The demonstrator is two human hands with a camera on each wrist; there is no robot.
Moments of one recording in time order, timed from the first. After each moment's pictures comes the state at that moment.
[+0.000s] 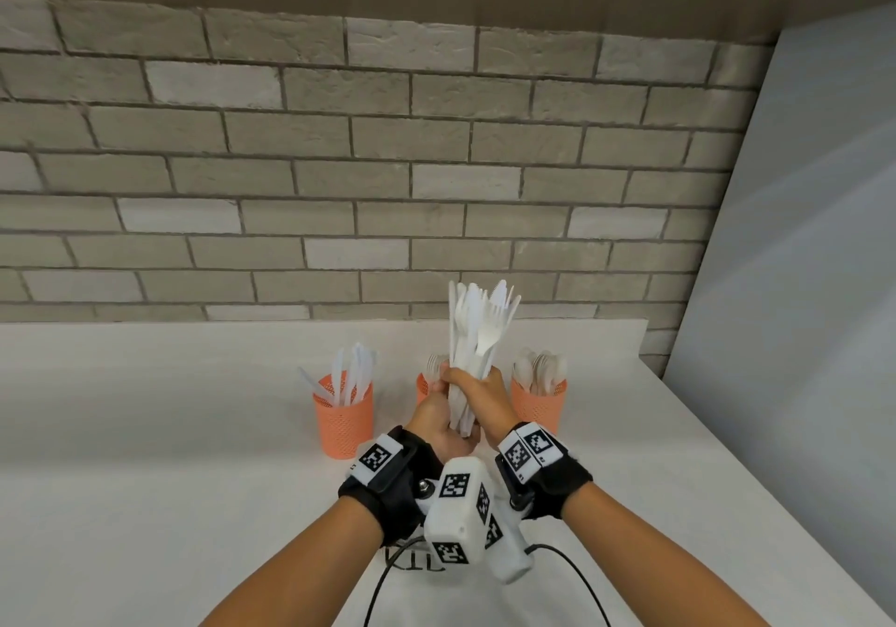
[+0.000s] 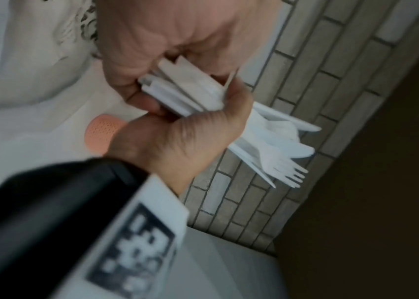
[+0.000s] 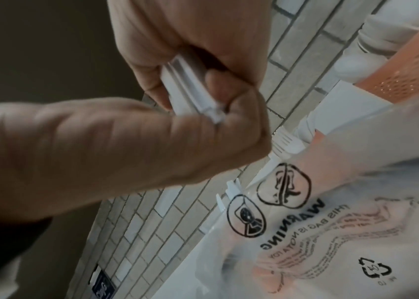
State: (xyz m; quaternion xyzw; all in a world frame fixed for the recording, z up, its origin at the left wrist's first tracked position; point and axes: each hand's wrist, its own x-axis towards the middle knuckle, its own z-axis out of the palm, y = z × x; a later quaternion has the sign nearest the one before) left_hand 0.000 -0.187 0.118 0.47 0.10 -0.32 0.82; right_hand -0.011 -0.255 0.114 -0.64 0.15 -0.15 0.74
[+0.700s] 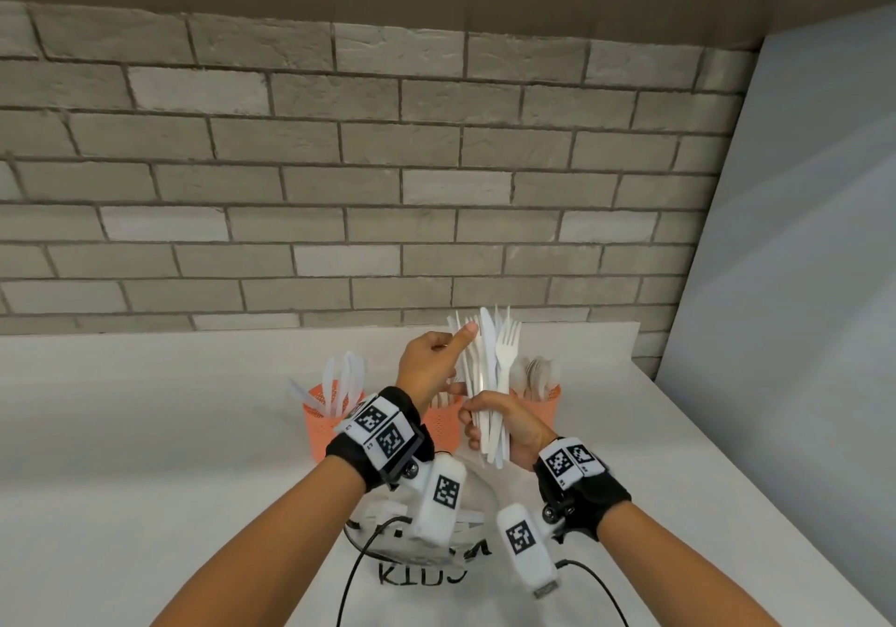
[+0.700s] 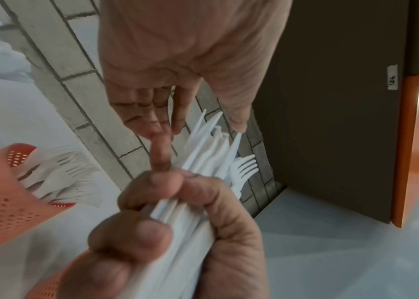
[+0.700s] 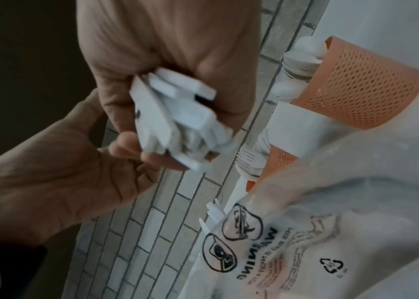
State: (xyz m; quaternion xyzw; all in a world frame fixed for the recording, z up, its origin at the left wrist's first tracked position) left_hand 0.032 -0.186 0.152 0.73 -0.14 -0.08 0.66; right_hand -0.026 -0.296 0.103 -0.56 0.04 0.08 0.82
